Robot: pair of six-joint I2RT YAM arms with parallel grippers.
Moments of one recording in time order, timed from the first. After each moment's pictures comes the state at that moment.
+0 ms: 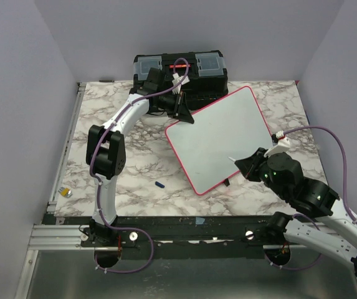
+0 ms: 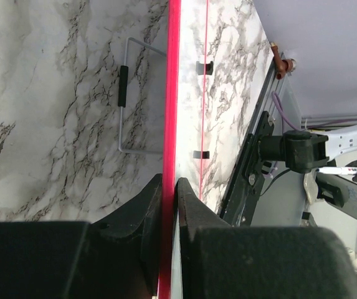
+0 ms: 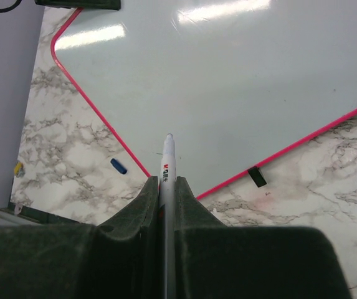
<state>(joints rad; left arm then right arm) -0.36 2.11 1.89 -0.64 0.99 -0.19 0.88 0.63 0.85 -0.70 0.43 0.78</state>
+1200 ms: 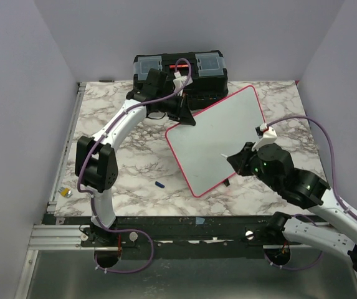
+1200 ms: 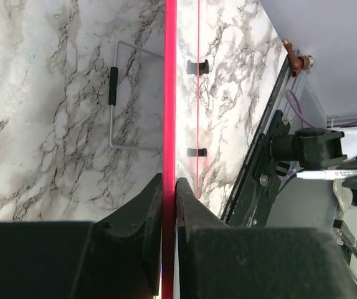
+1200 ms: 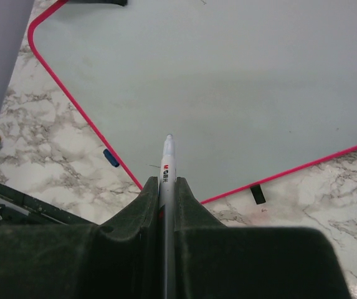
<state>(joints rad) -0.42 1.90 1.74 -0.61 0.87 -0.17 0.88 0.75 0.91 -0.64 0.37 0.63</state>
